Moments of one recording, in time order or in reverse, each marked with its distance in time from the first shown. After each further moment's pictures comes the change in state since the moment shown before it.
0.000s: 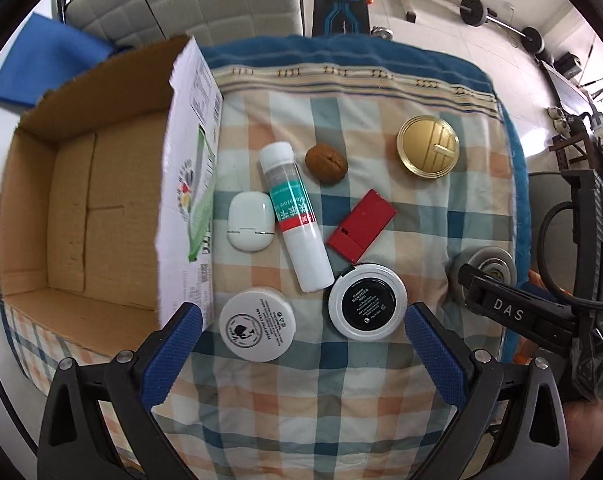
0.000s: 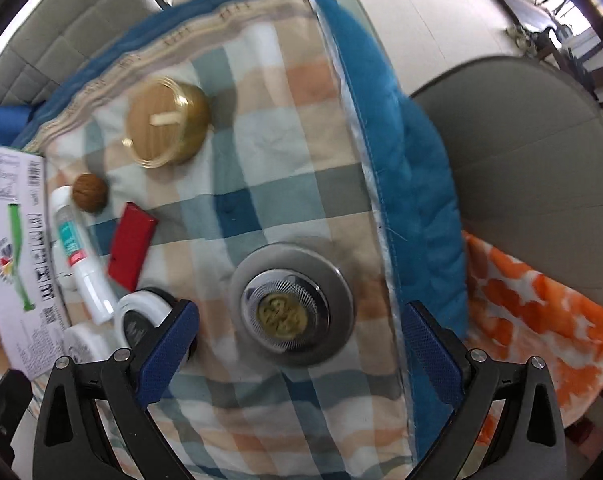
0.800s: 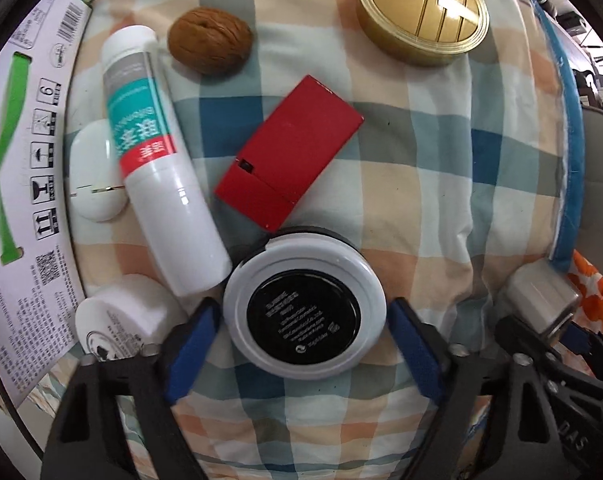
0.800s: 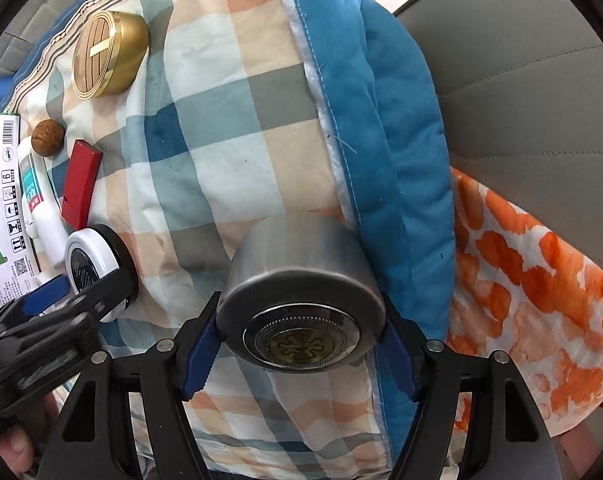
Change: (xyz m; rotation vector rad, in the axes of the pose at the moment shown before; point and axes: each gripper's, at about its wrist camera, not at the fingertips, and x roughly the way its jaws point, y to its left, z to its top) left arm 0.122 -0.067 -0.008 0.060 0.244 -0.040; right arm 0.055 -0.042 -0.021 -0.049 0.165 0.001
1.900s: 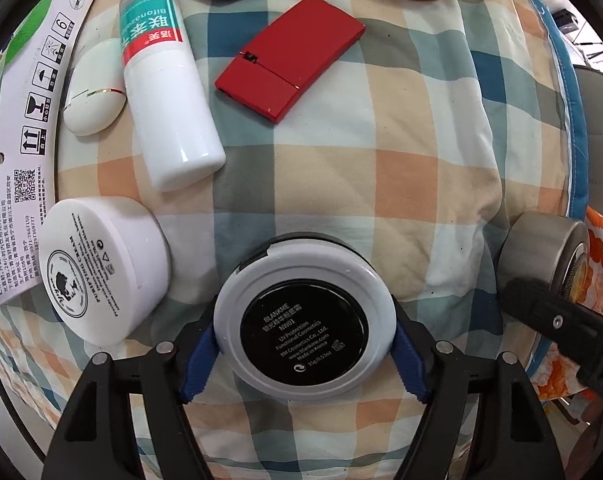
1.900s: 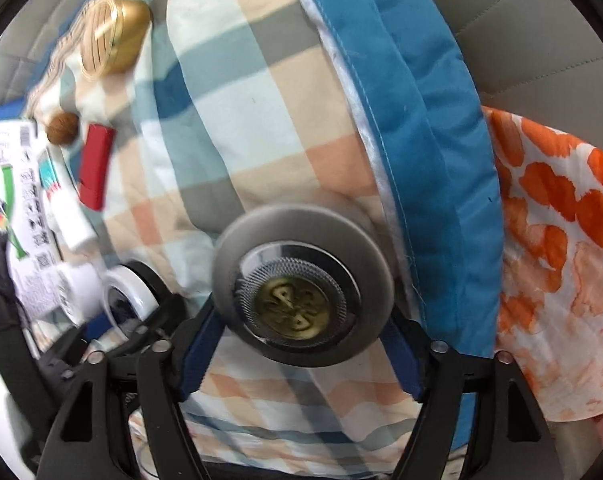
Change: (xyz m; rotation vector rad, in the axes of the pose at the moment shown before) left arm 0.010 -0.037 -0.073 0.007 -0.034 -0.017; right arm 0.044 0.003 -0.054 0.112 0.033 0.159
